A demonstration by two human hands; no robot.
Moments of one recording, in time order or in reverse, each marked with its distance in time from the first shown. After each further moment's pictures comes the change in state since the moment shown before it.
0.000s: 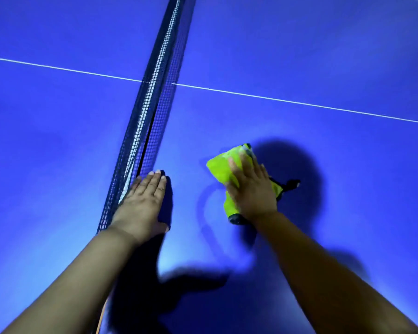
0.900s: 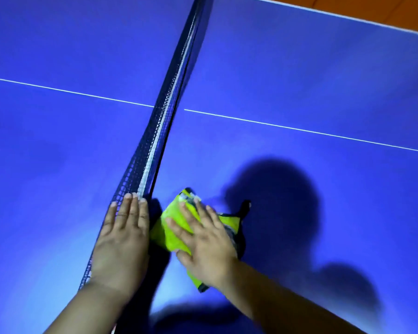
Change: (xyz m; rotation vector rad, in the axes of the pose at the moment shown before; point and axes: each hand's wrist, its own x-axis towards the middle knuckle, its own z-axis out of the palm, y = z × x) left_hand -0.013 -0.039 0.008 0.075 0.277 -0.142; right_hand -0.006 -0.126 0.009 -0.051 -0.201 -0.349
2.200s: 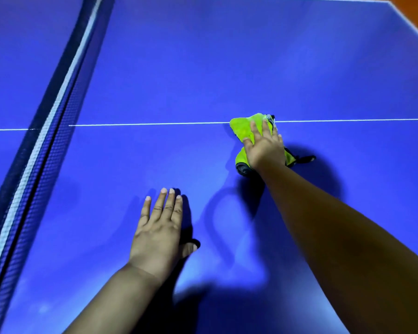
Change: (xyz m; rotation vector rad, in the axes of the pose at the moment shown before) left_hand 0.097 0.277 0.009 -0.022 0.019 0.235; right_hand -0.051 0.409 -0.062 0.136 0.257 0.828
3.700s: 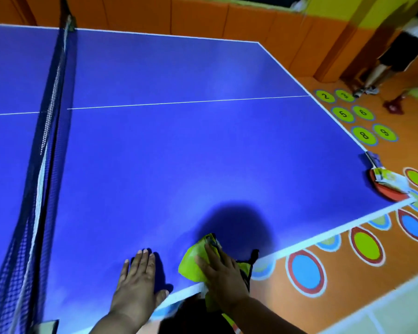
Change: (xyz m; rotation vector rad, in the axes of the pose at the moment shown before) left_hand -0.414 0.021 0.005 -0.232 -0.415 0.297; right_hand -0.641 -0.005 0.015 -0.075 -0.349 -0.162
